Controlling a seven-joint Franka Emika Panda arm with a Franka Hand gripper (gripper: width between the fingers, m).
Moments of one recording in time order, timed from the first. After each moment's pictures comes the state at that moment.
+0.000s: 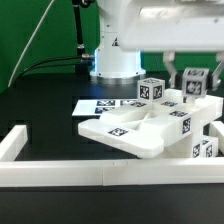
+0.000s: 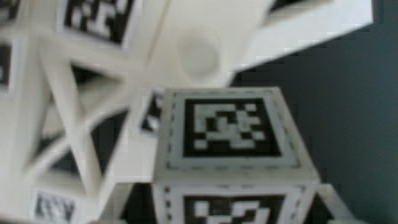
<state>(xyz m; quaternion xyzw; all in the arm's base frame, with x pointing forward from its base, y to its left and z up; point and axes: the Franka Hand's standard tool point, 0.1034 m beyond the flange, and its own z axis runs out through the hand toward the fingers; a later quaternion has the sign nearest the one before) 0.686 0.067 0.161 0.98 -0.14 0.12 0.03</state>
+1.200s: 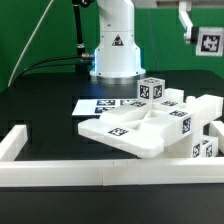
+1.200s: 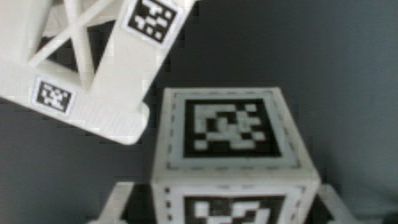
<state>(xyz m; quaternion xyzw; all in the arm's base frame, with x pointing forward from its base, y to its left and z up) 0.682 0.067 0.187 0.98 -0.11 0.18 0.03</state>
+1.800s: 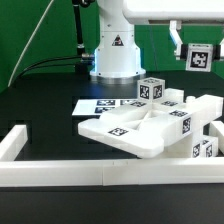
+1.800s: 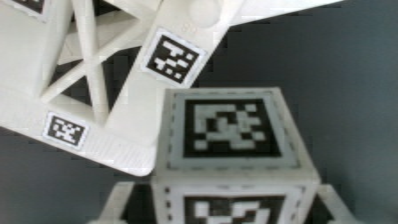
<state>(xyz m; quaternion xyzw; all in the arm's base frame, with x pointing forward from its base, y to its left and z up) 0.672 0.064 0.172 0.98 -0.12 0.17 0.03</state>
